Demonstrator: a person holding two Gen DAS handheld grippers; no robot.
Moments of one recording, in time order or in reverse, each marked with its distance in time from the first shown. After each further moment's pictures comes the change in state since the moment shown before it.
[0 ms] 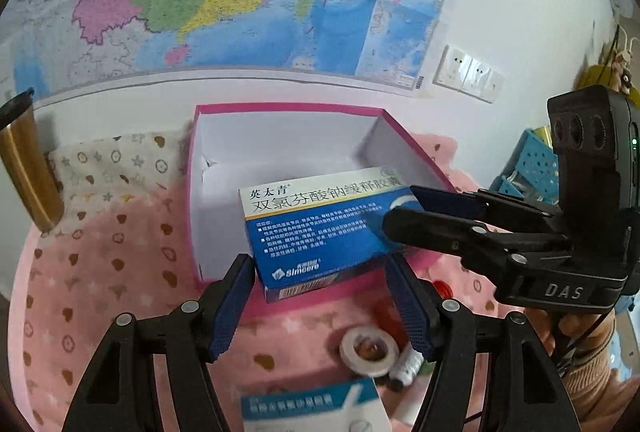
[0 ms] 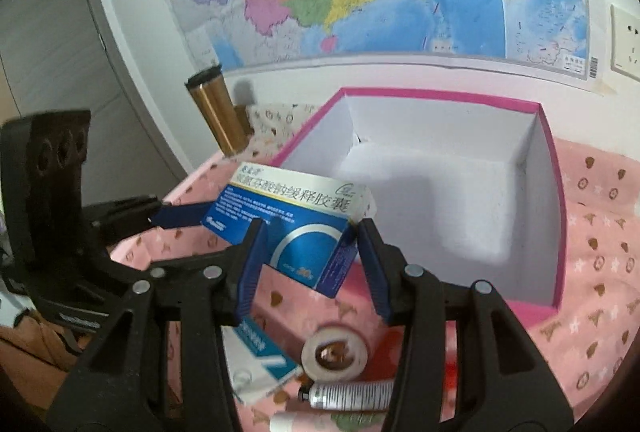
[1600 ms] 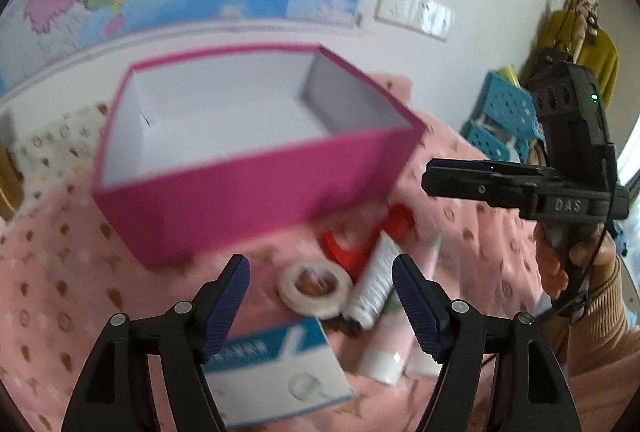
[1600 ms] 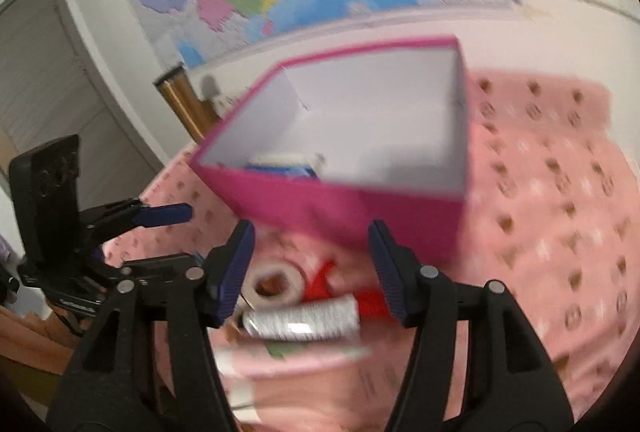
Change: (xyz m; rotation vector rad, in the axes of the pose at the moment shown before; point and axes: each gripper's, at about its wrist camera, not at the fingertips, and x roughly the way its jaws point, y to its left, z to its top) left arm 0.005 -0.057 -0.053 0.067 0.257 -0.105; right arm -0.050 -0.064 -0.088 0.162 0.042 -0.044
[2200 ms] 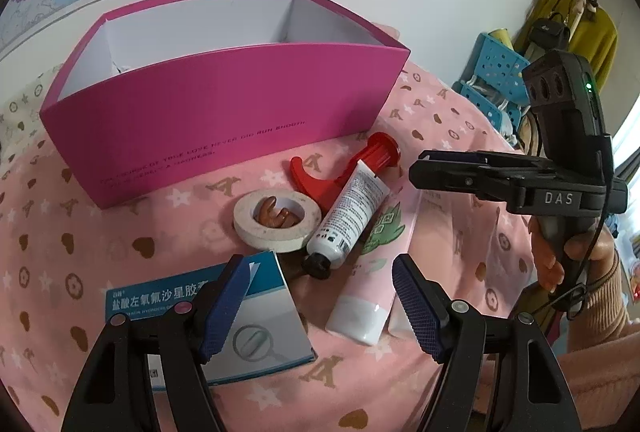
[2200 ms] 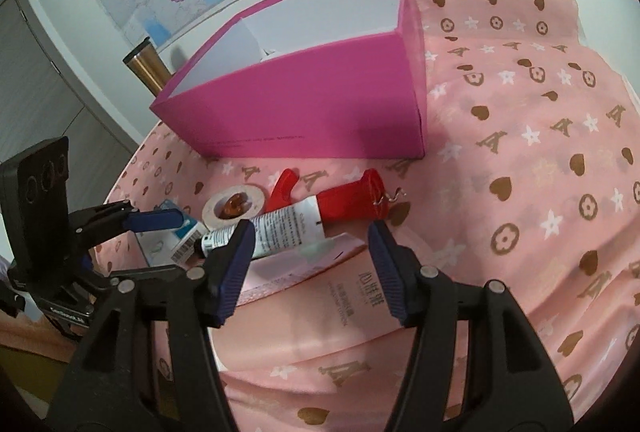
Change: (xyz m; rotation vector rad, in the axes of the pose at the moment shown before) left arm 0.025 -0.014 -0.032 0.006 0.114 -0.028; right arm 0.010 -0.017 -0.052 0.093 0.077 -0.031
